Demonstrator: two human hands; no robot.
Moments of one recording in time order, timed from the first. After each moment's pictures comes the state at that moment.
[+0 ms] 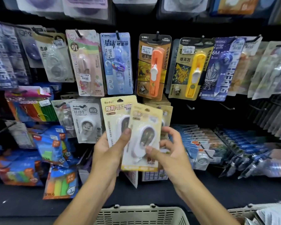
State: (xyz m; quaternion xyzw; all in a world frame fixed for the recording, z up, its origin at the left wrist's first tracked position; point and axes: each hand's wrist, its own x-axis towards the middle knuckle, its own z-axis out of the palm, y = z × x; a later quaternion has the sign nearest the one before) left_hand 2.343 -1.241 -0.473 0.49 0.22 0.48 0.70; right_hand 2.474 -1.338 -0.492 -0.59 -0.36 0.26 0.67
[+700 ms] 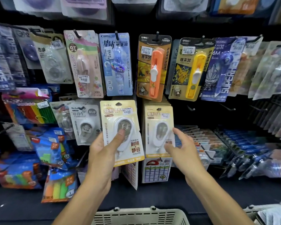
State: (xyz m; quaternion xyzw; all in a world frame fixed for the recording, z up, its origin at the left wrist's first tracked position) left_hand 2.338 -1.232 -0.468 0.49 0.23 0.47 0.70; right_hand 2.510 -1.337 -0.488 -0.76 -0.31 0.15 0.55
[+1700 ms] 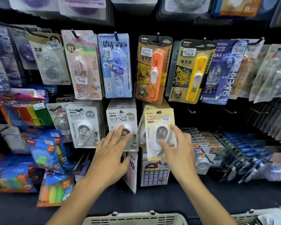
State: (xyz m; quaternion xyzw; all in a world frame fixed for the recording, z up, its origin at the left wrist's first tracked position) left_hand 2.351 -1.179 -0.503 0.93 0.32 0.18 0.07; right_hand 2.517 -1.314 -0.504 -0.80 -0.33 -0.02 0.50
